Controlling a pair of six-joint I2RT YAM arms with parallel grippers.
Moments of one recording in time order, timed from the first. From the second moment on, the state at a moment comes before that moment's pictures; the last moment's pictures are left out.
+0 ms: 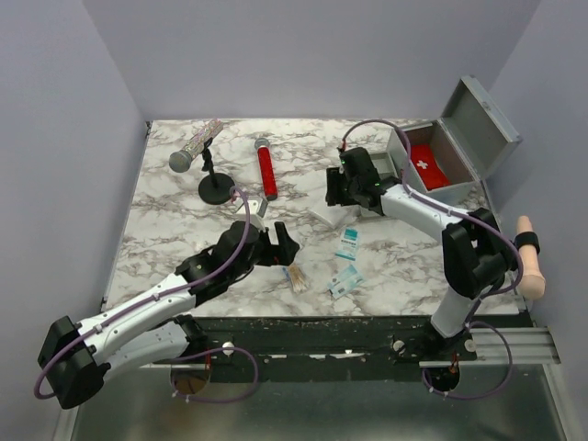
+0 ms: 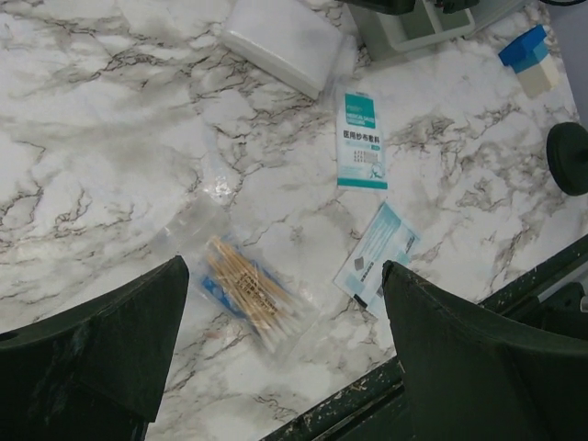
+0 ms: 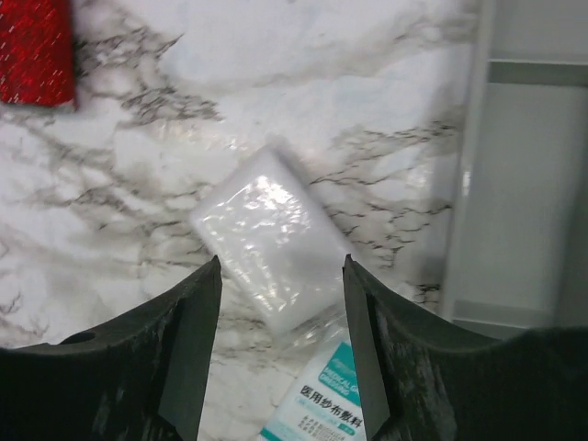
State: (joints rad) left arm -0.85 0.90 0.61 -0.17 -0.20 -0.66; right arm 0.51 1.75 1.23 -0.25 0.11 0.33
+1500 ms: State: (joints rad) left arm -0.85 0.93 0.56 0.02 -0.18 -0.66; right arm 0.59 1.54 1.15 -0.33 0.05 0.32
